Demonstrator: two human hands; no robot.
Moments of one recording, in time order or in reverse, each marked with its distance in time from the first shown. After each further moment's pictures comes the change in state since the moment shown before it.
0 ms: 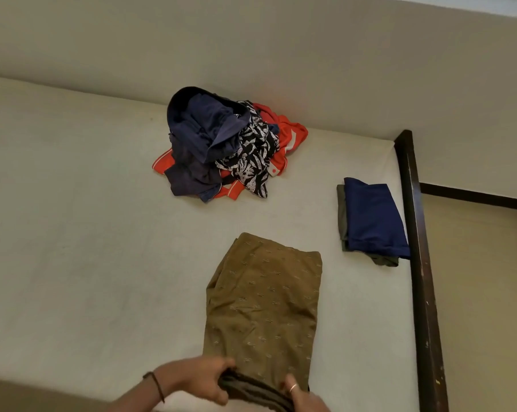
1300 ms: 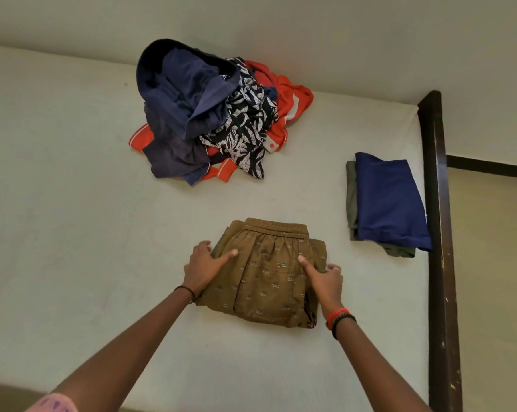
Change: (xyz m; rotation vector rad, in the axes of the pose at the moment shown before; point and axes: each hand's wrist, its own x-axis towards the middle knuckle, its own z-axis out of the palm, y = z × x) left_hand 0.118 -0.040 -0.128 -0.458 0.968 -0.442; right_hand 0.149 -0.054 -0.138 0.664 0.658 0.163
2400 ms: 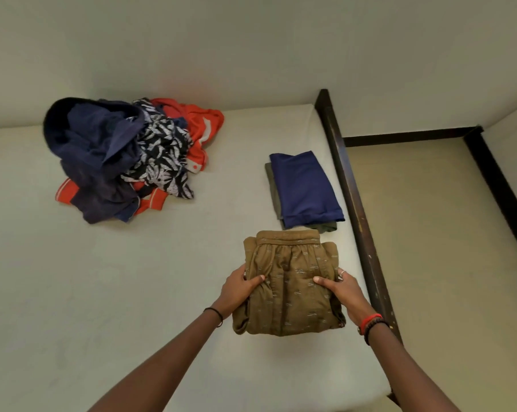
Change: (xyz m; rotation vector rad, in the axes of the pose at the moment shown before) left_hand -0.098 0.107 0.111 -0.138 -0.444 0.271; right_hand -0.019 0.061 -0.173 0.275 -0.141 0.014
